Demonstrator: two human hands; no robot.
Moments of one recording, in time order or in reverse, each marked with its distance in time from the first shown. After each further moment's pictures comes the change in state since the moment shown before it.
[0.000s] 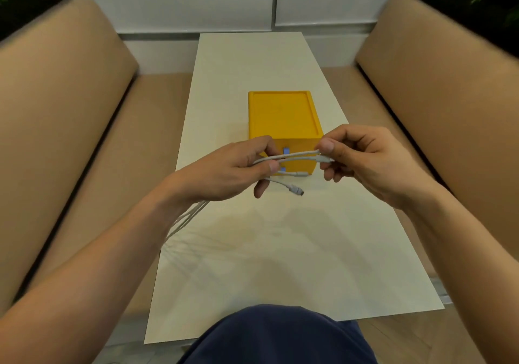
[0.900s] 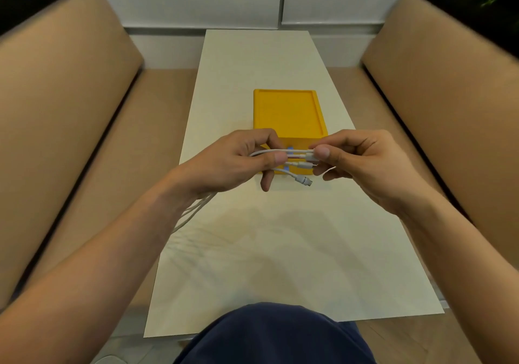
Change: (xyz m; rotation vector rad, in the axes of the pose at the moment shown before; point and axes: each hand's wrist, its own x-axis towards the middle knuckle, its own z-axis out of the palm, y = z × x) left_hand 0.003 -0.003 -0.001 -0.212 0.124 0.006; right_hand 0.000 -0.004 0.013 0.068 0.005 0.013
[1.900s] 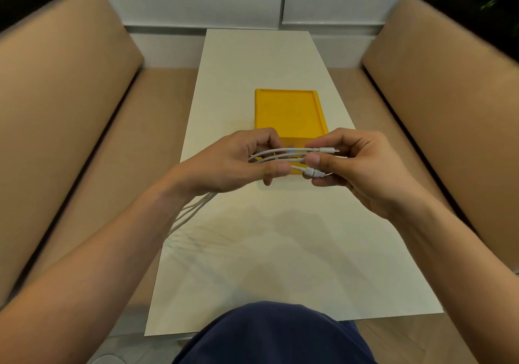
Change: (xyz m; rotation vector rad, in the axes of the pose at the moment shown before) left_hand -0.002 -0.004 -0.005 0.095 -0.018 0.032; right_hand -0.002 -0.006 0.016 0.128 0.035 0.113
